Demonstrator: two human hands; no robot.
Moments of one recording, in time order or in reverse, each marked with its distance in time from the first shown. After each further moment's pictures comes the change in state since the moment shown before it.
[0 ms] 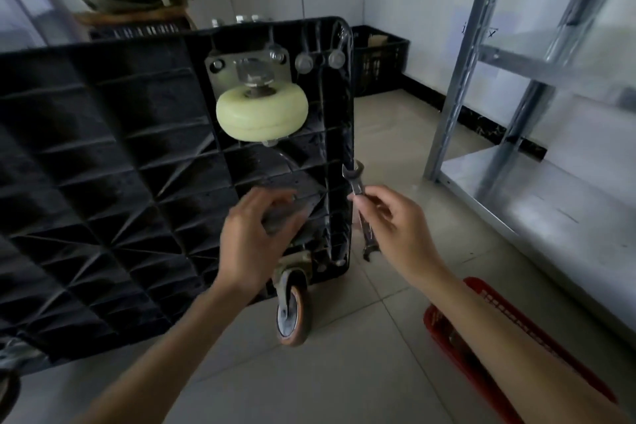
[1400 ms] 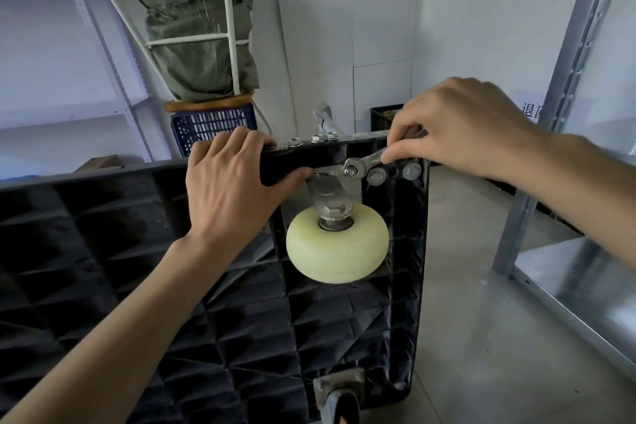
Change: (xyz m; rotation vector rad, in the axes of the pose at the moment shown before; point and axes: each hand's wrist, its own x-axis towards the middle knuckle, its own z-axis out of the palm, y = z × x) left_hand 0.186 0.000 -0.103 0.800 0.370 0.253; right_hand 0.233 -0.147 -0.043 -0.922 -0.171 -0.595
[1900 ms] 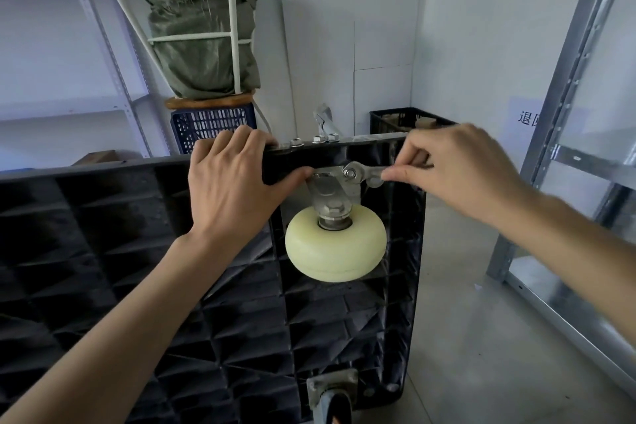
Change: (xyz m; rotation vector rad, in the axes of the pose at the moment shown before) left_hand 0.000 0.002 0.001 0.002 0.007 -0.015; right_hand -0.031 -0.005 0.033 0.187 0.109 0.158
